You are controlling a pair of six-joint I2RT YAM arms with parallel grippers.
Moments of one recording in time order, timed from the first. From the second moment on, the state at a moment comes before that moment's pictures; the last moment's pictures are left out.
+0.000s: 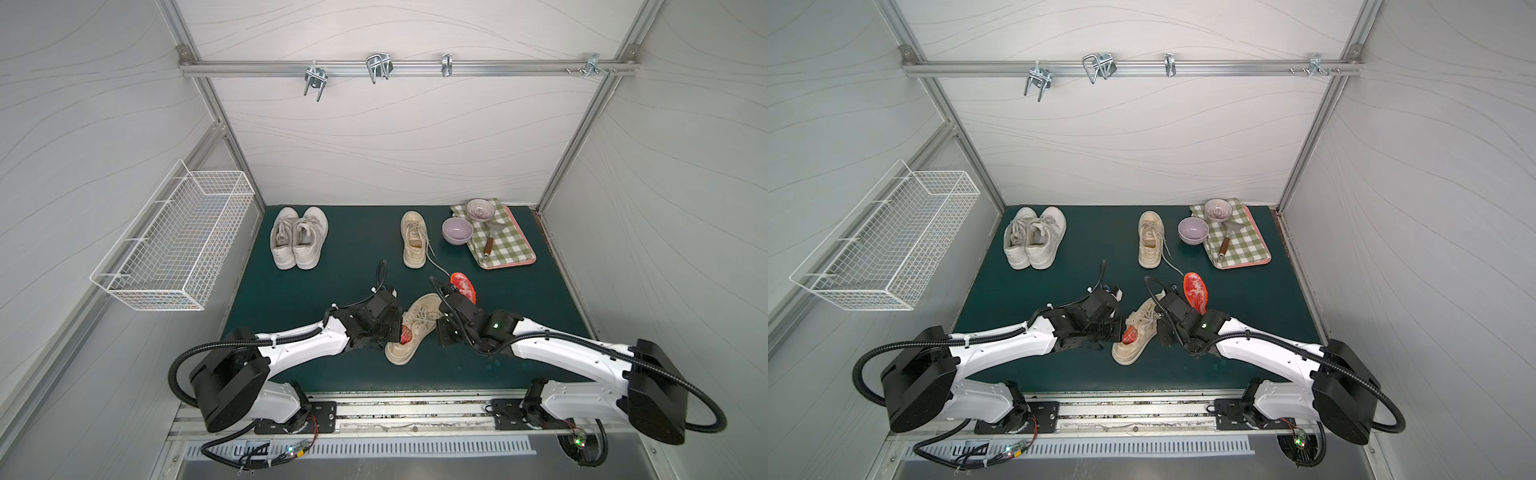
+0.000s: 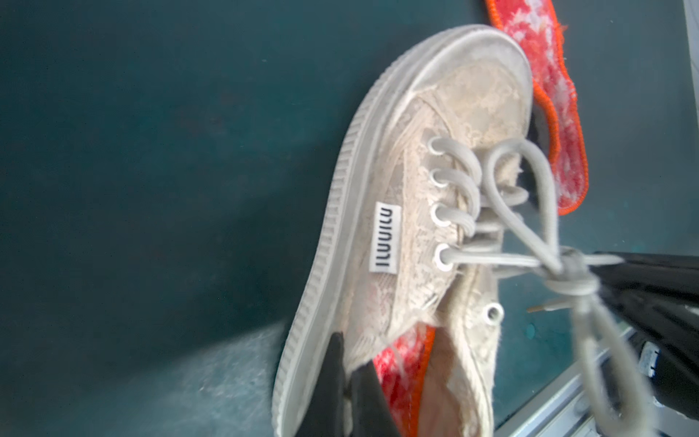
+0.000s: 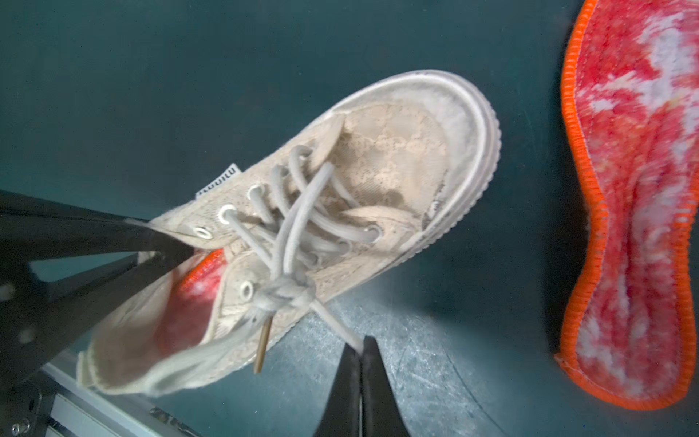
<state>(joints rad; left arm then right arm) -0.84 1.36 0.69 -0.30 0.00 -0.72 0.98 1.20 0.71 -0.48 0.14 0.67</state>
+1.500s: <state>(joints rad) -0.64 1.28 0.63 -0.33 -0.02 -0.76 0.61 0.95 0.69 -0.66 0.04 0.63</state>
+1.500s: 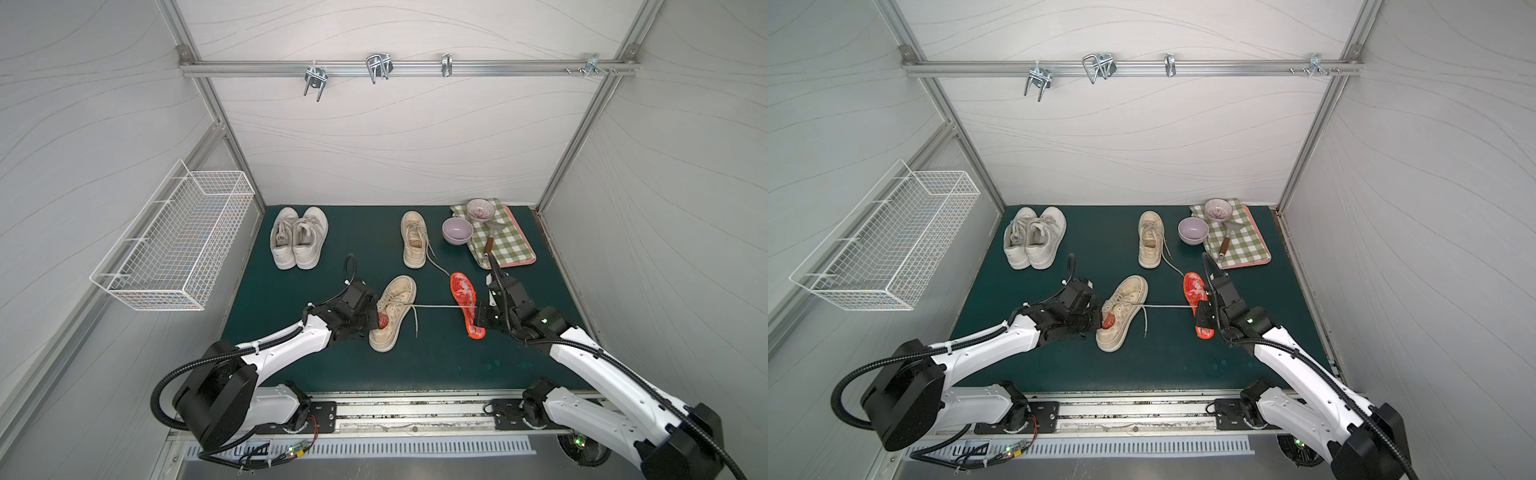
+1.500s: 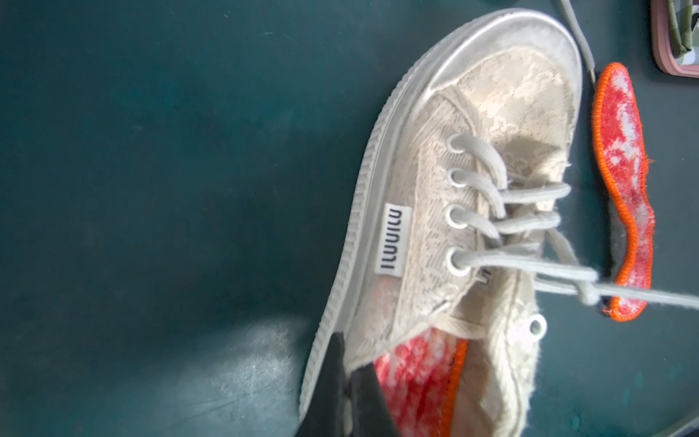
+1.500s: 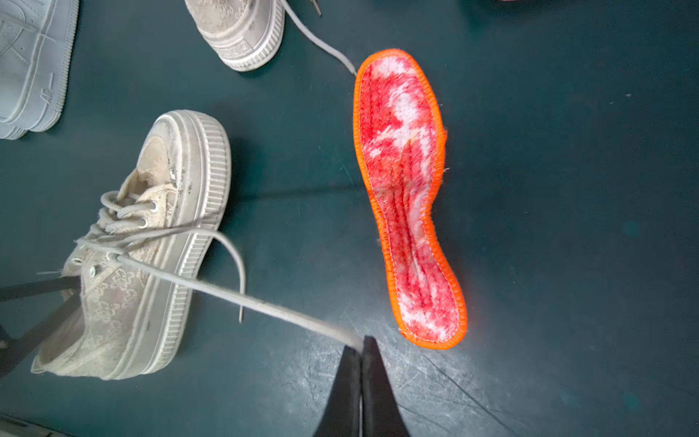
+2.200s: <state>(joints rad) -0.83 1.31 0.66 -0.31 0.00 -0.75 0.95 1.24 0.87 -0.55 0.12 0.52</state>
